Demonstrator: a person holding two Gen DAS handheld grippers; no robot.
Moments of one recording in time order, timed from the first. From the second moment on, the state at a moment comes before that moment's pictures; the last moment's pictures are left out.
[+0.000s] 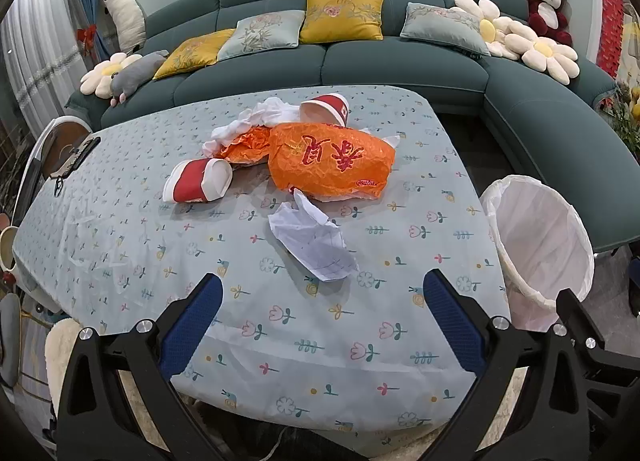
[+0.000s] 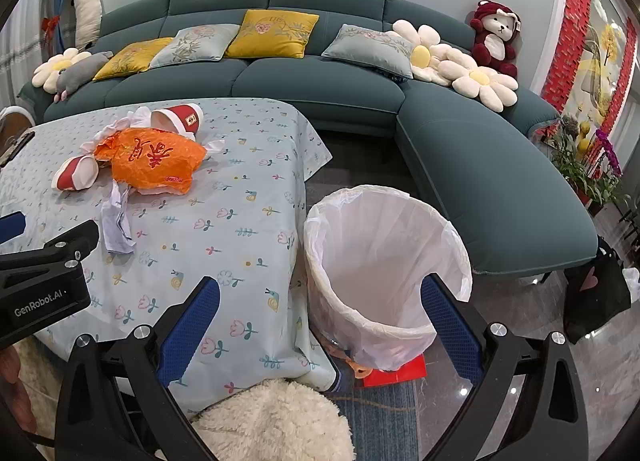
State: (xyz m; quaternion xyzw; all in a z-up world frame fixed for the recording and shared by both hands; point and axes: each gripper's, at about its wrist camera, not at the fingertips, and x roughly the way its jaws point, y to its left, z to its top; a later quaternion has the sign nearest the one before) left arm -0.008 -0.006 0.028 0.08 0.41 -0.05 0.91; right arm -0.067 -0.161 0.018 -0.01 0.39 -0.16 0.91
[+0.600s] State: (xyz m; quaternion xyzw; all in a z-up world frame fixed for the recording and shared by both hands) left arm -0.002 -0.009 0.025 0.08 0.41 -0.05 0.91; right arm -0.057 -0.163 0.016 0.00 0.39 -0.15 0.91
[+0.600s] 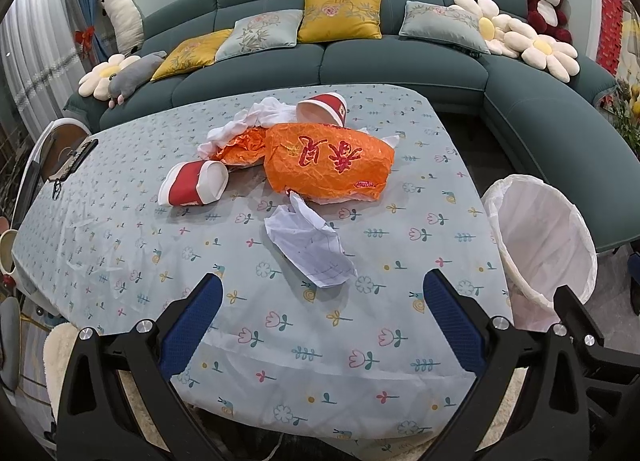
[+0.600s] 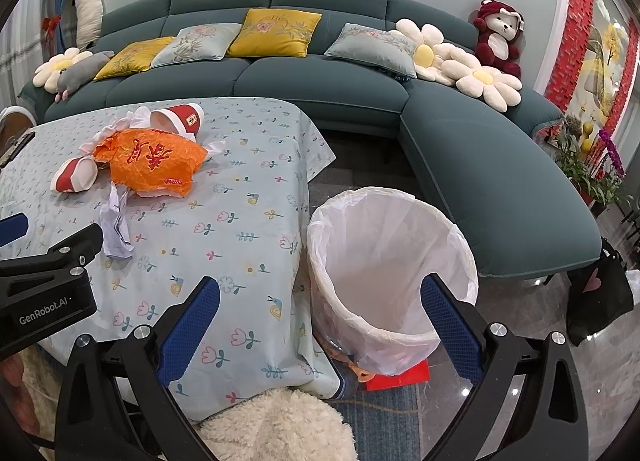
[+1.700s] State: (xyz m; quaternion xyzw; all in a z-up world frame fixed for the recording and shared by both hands) left arm -0.001 -0.014 0.020 0.09 0.40 -0.05 0.91; right arm -0.054 -0.164 0.013 0.00 0.39 -0.15 0.91
